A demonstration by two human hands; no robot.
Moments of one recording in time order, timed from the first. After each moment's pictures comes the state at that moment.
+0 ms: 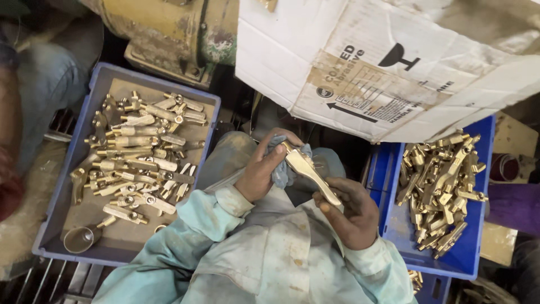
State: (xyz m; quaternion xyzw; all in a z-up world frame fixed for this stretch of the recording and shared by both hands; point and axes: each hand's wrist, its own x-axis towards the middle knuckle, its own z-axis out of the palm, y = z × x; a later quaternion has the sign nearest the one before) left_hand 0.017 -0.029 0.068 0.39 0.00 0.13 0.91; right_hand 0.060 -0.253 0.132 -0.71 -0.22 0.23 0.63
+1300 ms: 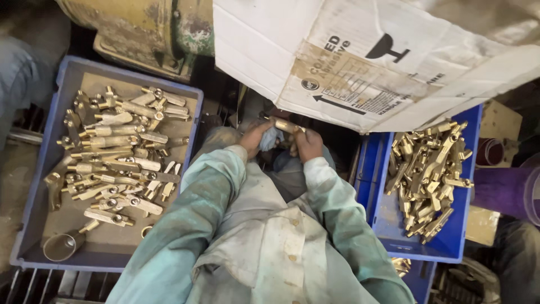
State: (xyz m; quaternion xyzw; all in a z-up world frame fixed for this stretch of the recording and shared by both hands) left_hand 0.125 -0.035 -0.165 0.30 0.19 -0.01 0.93; right_hand 0.197 -0.208 -0.095 -0.77 -0.07 0.26 0.57
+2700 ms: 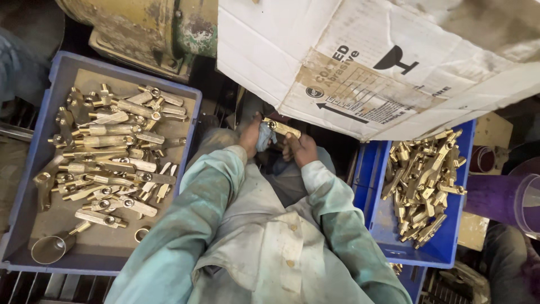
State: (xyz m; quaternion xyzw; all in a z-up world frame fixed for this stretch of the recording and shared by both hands) left_hand 0.151 -0.040 -0.234 0.27 0.31 -0.03 0.91; right_hand 0.207 -0.211 -0.129 -0.76 -0.08 0.34 0.55
